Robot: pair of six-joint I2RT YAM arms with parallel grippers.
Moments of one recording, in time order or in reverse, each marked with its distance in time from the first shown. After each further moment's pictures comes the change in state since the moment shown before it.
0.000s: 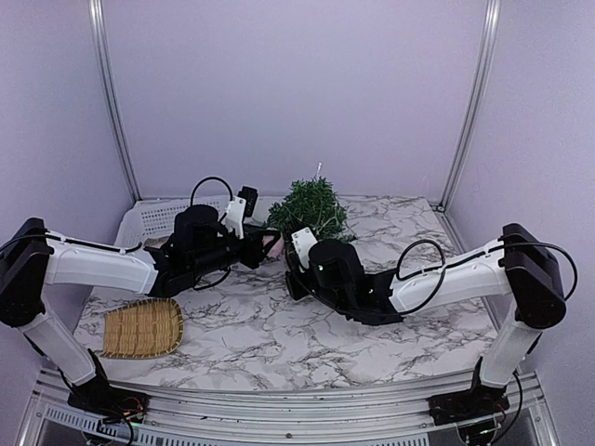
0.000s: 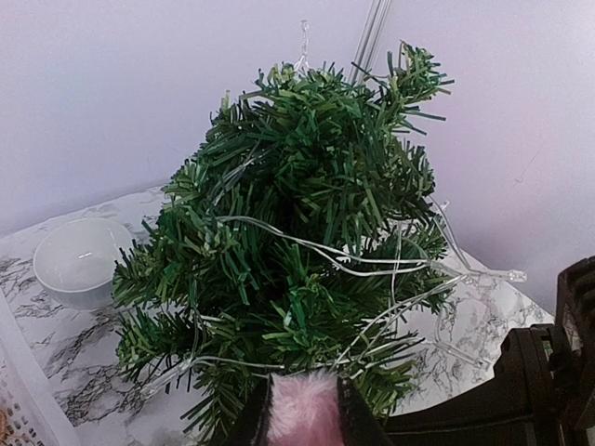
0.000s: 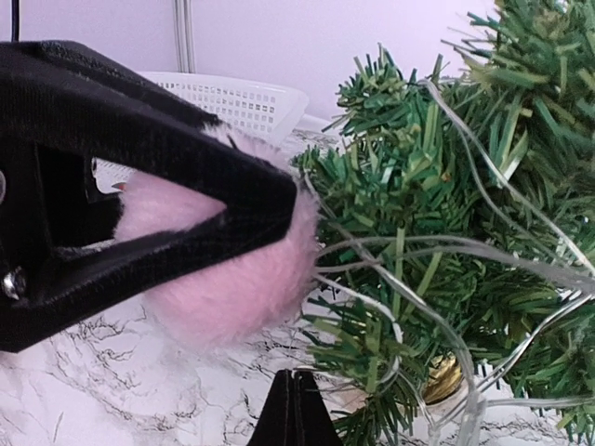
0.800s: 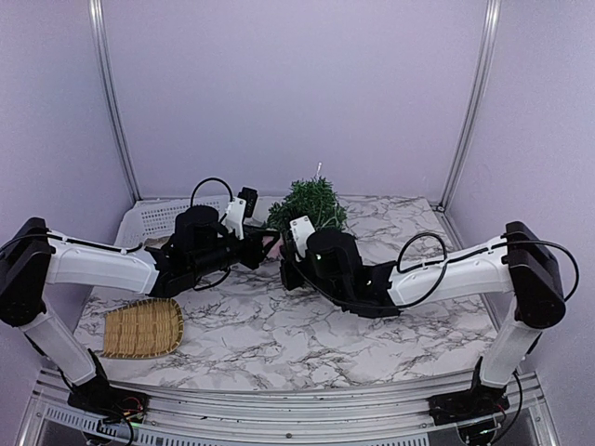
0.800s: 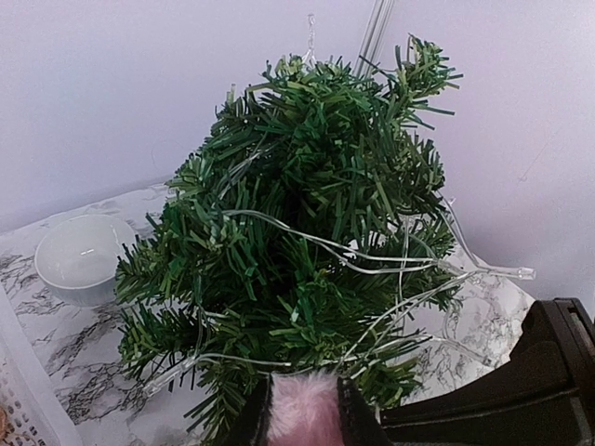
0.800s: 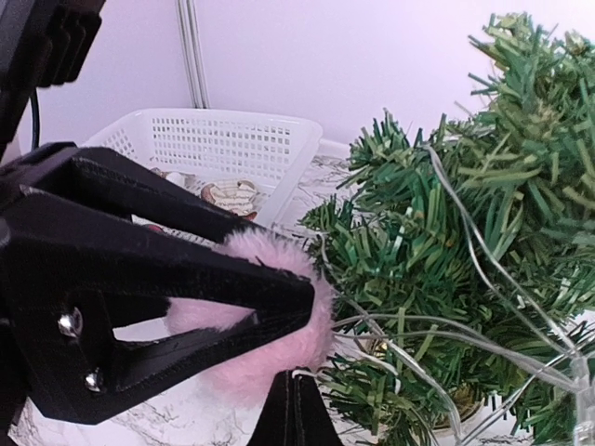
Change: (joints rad) left arm 0.001 0.007 -0.002 0.002 0.000 0.000; right arm -0.010 0.001 0.068 -0.012 -0.028 0.055
